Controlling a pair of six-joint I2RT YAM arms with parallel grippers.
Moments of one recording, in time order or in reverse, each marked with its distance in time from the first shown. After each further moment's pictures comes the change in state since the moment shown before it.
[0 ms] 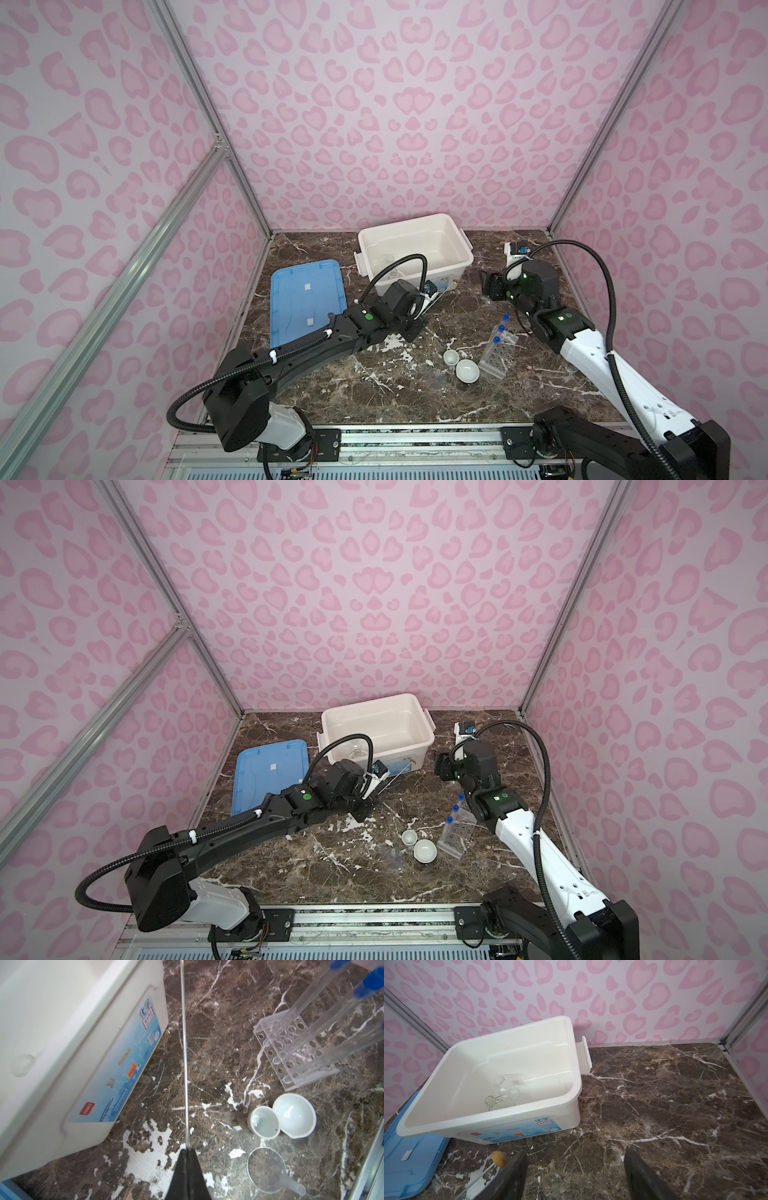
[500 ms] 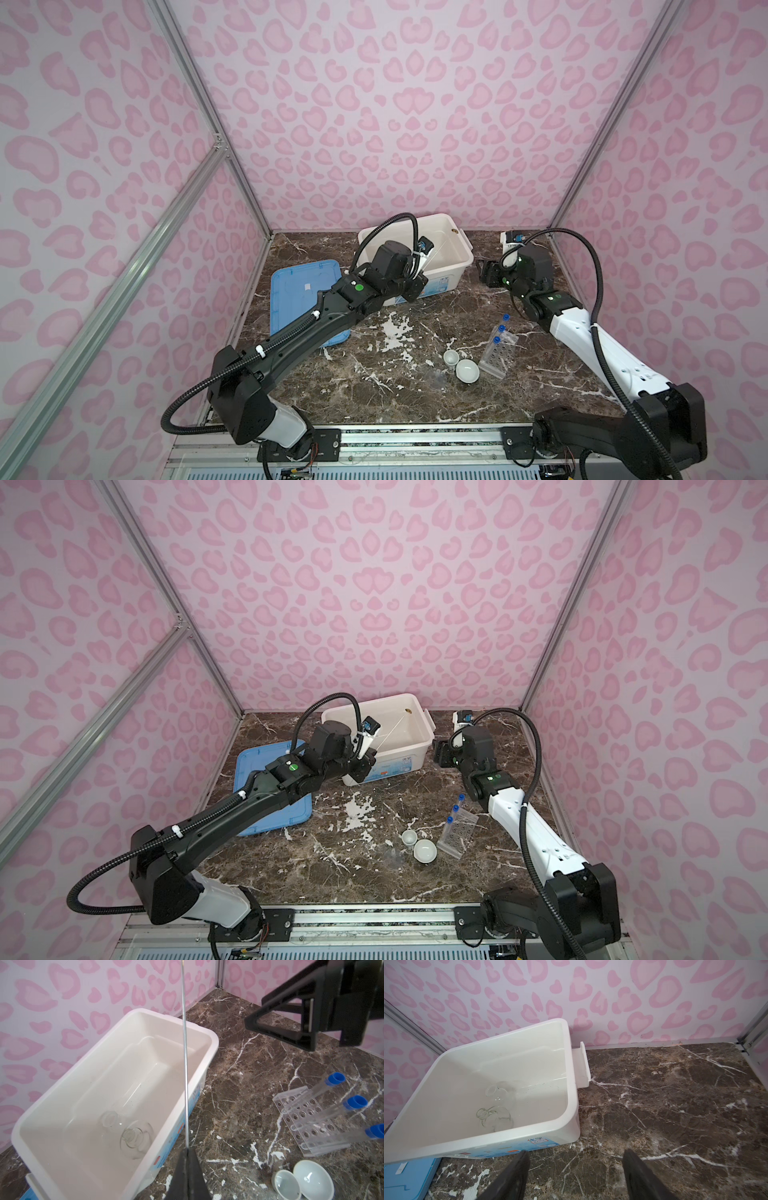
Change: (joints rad) left arm 0.137 0.073 0.315 -0.037 0.014 0.052; right arm -0.072 0.183 0.089 0.062 -0.101 -0.004
